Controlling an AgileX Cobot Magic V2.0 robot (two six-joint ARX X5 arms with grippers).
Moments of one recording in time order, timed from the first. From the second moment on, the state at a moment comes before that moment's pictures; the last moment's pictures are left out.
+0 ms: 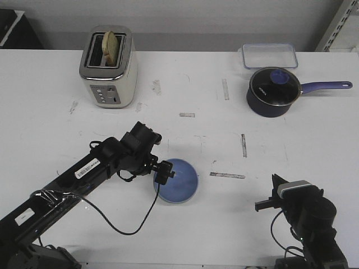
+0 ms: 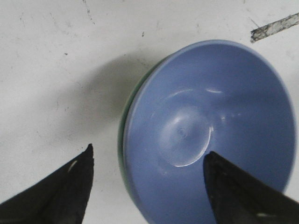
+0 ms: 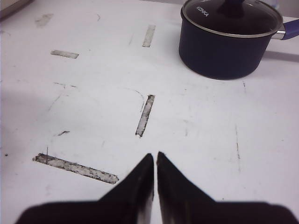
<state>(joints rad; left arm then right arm) -0.66 1.54 1.40 -0.85 0.15 -0.27 0.11 0.44 0.53 -0.52 -0.08 -0.04</state>
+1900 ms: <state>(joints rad) -0.16 0.19 0.52 -0.37 -0.10 0.01 0.11 0.44 0.53 -0.52 -0.08 -0.04</state>
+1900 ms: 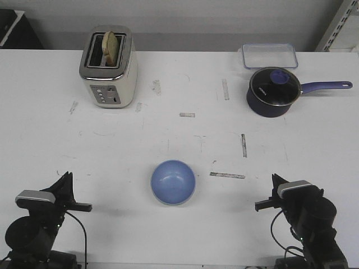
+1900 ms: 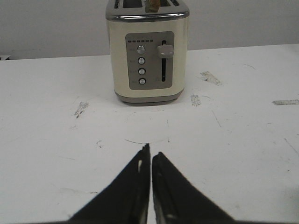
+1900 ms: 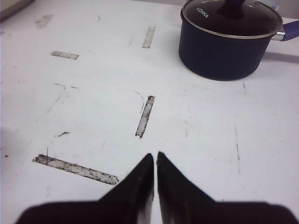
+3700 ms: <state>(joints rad) 0.00 0.01 0.03 0.04 0.00 0.01 0.11 0.44 0.53 -0.52 -0.08 -0.04</state>
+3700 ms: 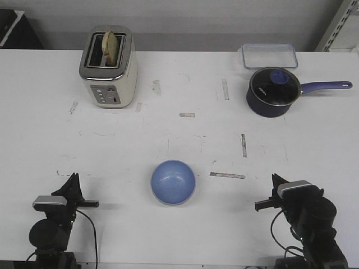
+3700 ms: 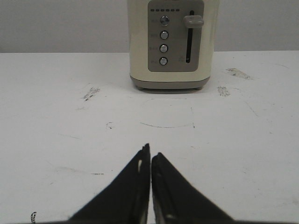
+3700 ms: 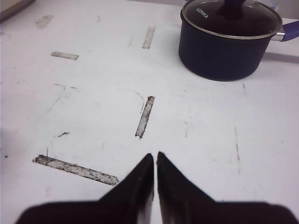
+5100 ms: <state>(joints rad) 0.00 0.01 0.03 0.04 0.00 0.01 -0.04 0.01 0.01 -0.07 -0.03 -0.10</state>
